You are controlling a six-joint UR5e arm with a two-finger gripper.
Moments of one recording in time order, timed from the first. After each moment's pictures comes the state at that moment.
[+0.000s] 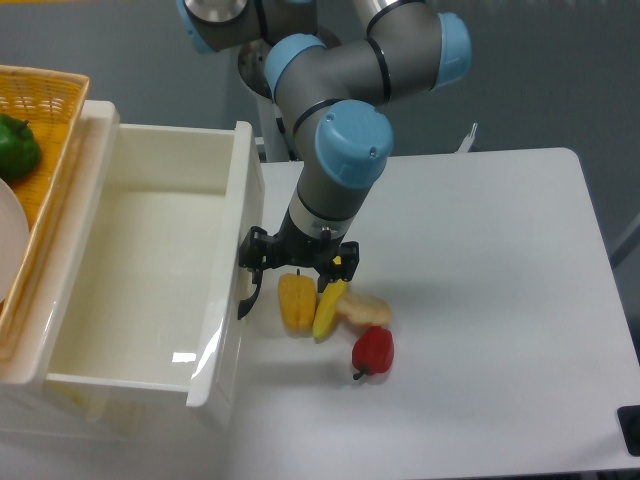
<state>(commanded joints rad) 2.42 -1.86 -1.52 -1.35 1.24 0.39</state>
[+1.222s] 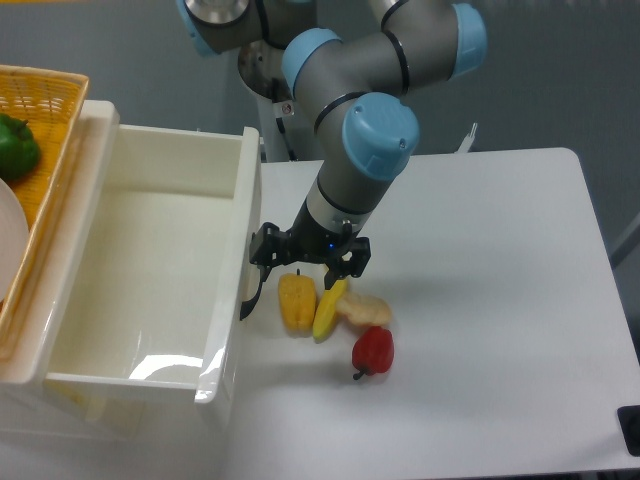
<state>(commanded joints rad) 2.47 -1.85 -1.51 -1.34 1.21 0.40</state>
